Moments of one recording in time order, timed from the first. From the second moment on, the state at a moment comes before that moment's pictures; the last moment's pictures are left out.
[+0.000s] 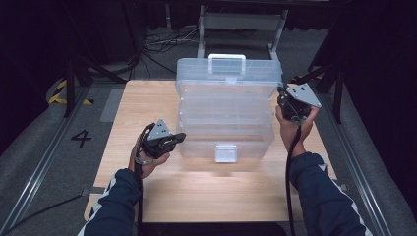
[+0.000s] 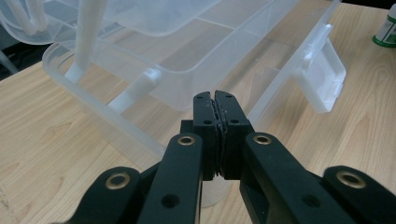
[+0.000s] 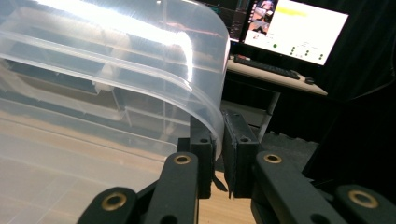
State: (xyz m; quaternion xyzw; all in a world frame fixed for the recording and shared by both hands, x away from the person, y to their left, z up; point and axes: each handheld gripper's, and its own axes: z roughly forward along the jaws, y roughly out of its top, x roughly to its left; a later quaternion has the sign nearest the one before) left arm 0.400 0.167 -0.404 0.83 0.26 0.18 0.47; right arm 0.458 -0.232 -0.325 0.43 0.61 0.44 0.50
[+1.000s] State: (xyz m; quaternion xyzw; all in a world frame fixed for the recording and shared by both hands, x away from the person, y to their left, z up) left arm 0.404 0.166 -0.406 0.82 0.26 0.18 0.47; right arm 0.529 -0.235 -0.286 0.47 0.65 0.43 0.43
